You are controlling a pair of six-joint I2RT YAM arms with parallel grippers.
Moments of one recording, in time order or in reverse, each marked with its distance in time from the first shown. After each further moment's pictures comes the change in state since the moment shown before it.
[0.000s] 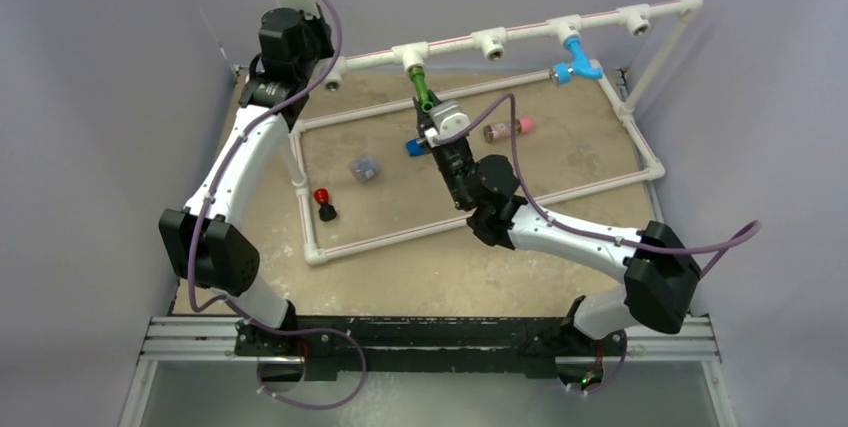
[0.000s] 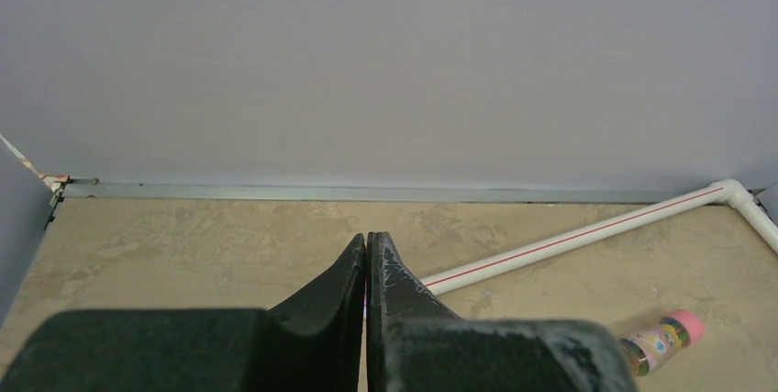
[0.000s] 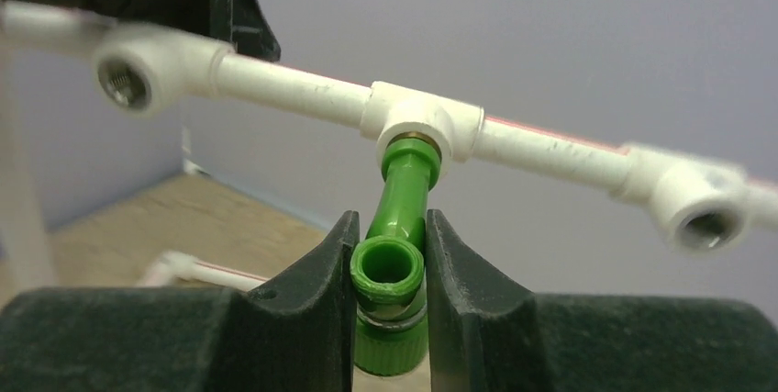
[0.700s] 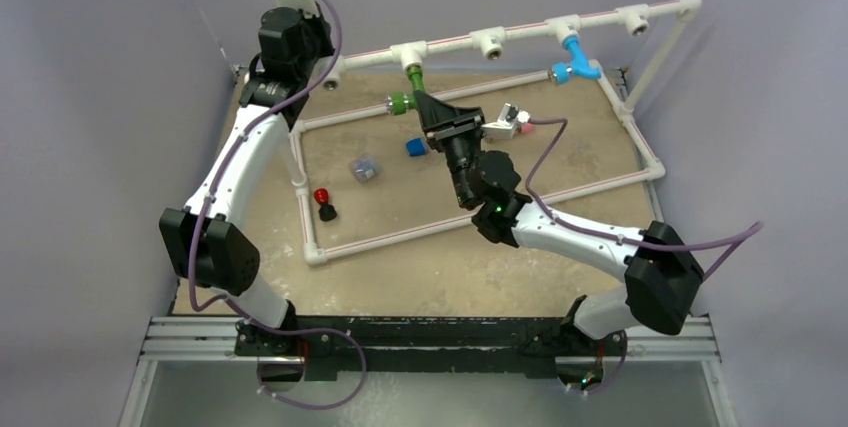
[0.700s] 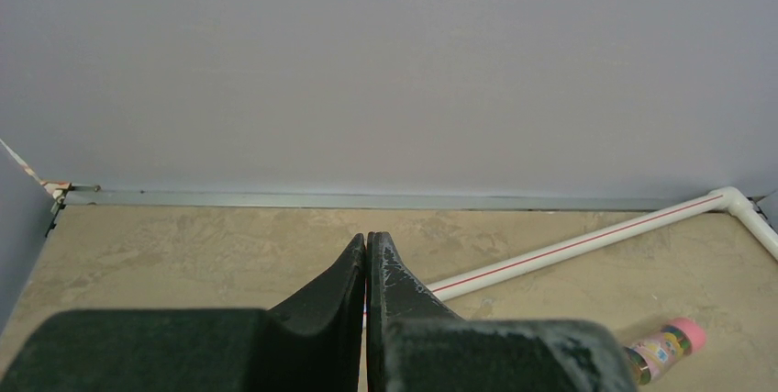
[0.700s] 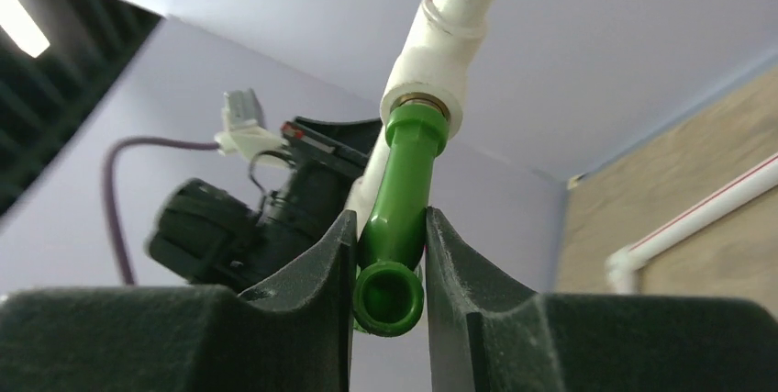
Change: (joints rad) left arm 0.001 0.004 0.000 0.012 0.000 0.000; right arm -0.026 -0.011 -0.010 -0.064 0.182 1.489
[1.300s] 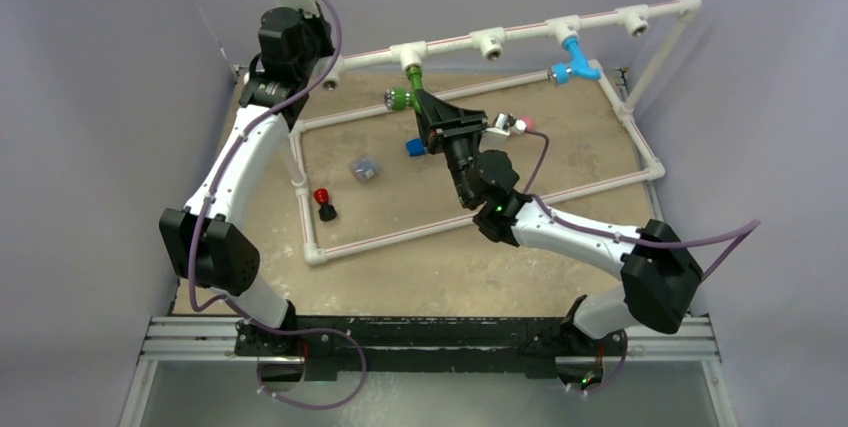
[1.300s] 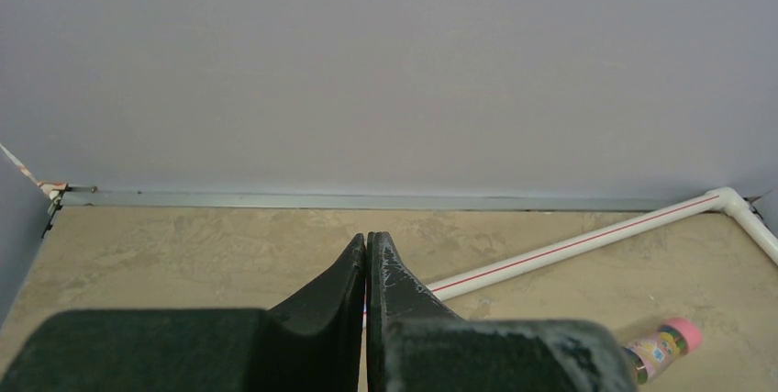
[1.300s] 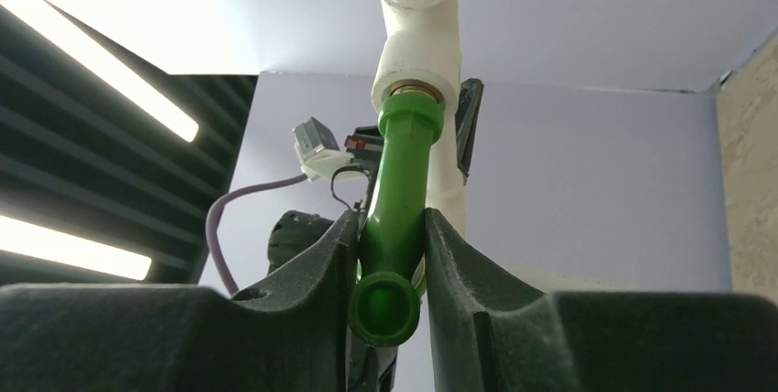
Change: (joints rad) left arm 0.000 -0.001 0.000 -0.001 0.003 0.000; right arm -0.021 0.015 -0.037 -0.006 -0.051 0.574
